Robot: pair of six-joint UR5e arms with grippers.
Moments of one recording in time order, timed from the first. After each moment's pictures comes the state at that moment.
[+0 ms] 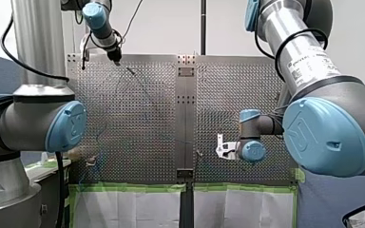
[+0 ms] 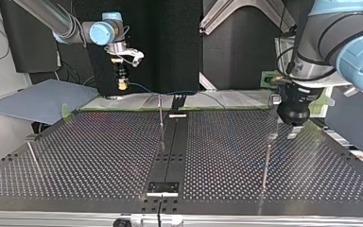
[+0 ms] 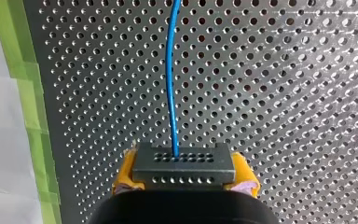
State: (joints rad) left arm 0.01 -1.42 -1.60 -3.58 -1.54 -1.71; right arm 1.99 -0.88 1.94 -0.89 1.57 1.58
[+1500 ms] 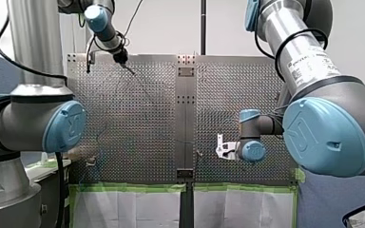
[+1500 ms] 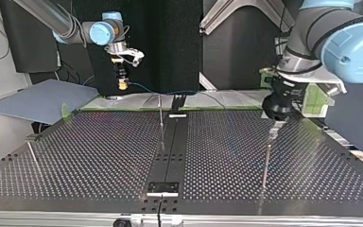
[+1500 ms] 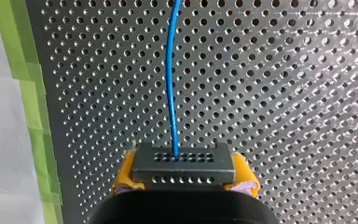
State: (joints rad) left arm -0.04 -1.41 -1.64 -3.52 -1.47 -1.67; right arm 1.99 -0.88 1.94 -0.89 1.57 1.58
